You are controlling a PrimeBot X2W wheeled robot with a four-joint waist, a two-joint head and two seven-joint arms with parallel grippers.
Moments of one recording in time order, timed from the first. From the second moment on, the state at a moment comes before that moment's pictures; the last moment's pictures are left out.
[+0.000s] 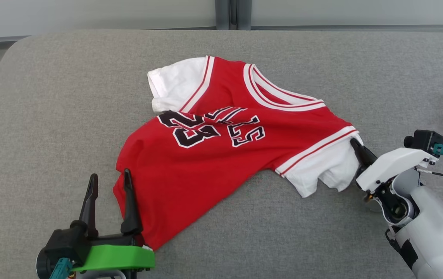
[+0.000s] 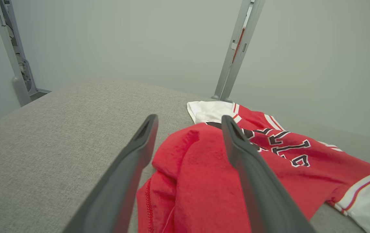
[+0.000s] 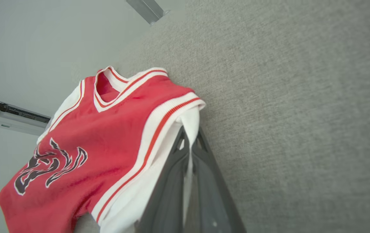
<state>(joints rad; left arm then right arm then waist) 0.03 0.05 -0.18 -0.02 -0.33 0.10 -0.26 -0.50 -0.26 0.26 0.69 1.00 0.13 0.04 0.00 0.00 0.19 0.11</state>
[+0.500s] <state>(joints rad) 0.09 0.05 -0.14 0.01 -0.29 0.06 -0.26 -0.42 -0.37 0.24 0.74 0.49 0.13 -0.26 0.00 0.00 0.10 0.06</state>
